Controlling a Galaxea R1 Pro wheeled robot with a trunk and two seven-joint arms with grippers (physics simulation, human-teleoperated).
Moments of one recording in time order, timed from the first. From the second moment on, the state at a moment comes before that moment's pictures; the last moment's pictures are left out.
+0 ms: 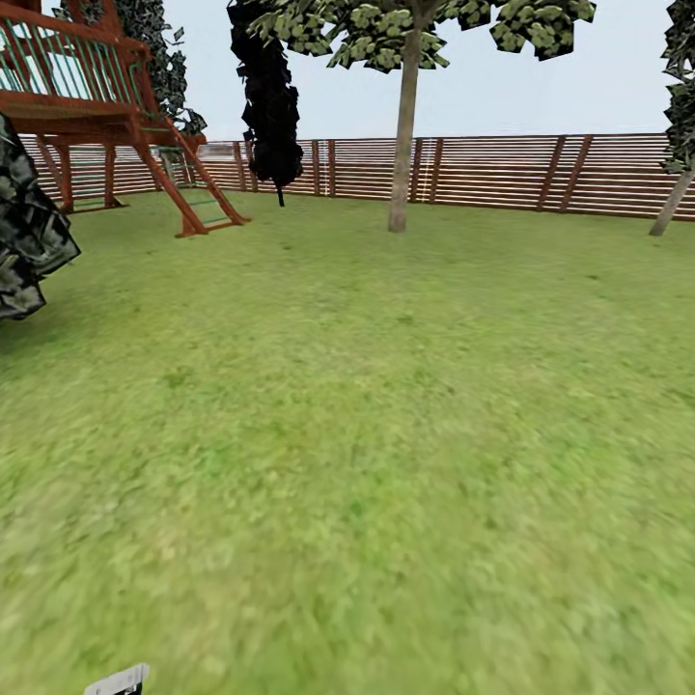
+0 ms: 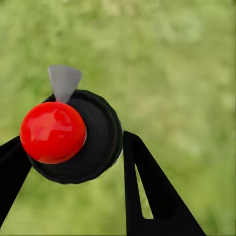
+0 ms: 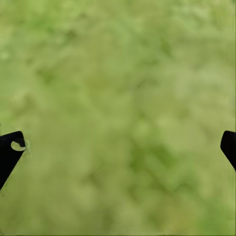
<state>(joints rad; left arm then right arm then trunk) -0.31 0.20 0.13 -0.16 0.25 -0.44 -0.05 -0.32 0.01 -0.86 -0.03 0.74 -0.62 0.05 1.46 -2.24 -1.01</state>
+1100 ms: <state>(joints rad) -0.31 0.20 0.13 -0.16 0.25 -0.44 -0.05 -0.32 0.01 -0.86 -0.03 0.74 -0.62 0.05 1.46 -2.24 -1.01</state>
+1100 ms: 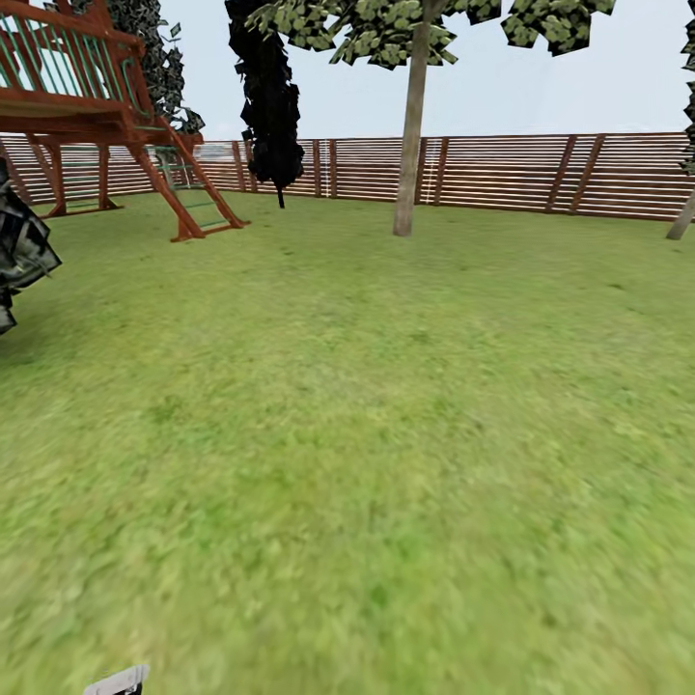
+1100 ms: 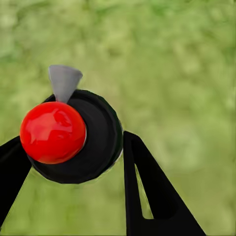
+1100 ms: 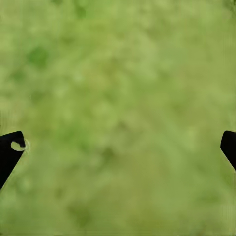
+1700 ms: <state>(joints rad) -0.31 0.20 0.13 -0.16 0.25 -0.44 -0.05 -0.32 0.01 -0.86 -0.03 0.74 -0.62 0.05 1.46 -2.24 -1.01</state>
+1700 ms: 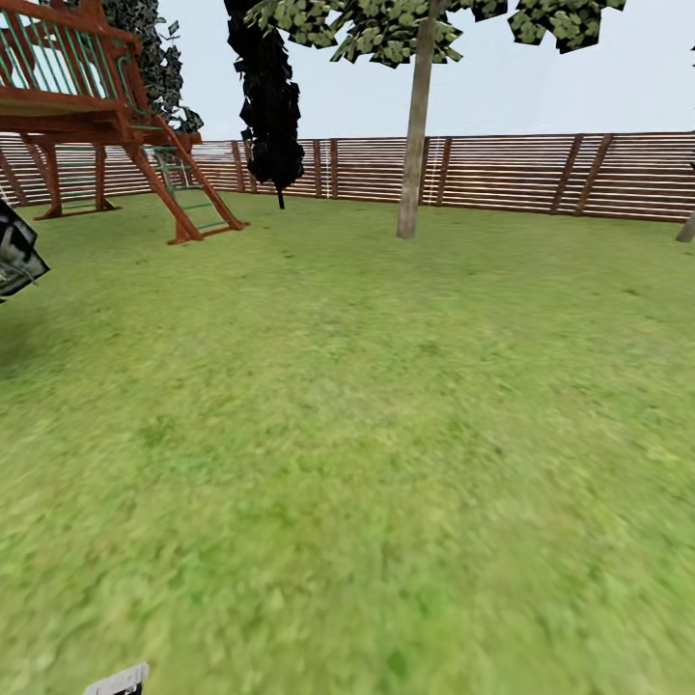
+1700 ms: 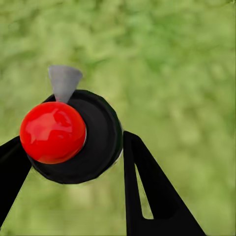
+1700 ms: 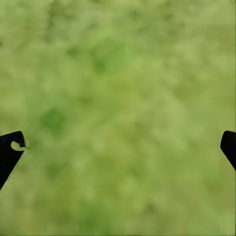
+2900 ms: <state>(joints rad) -0.31 0.20 0.13 -0.16 0.25 -0.44 -0.05 -0.32 0.01 -0.86 -0.03 0.74 -0.62 0.05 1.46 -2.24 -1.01</state>
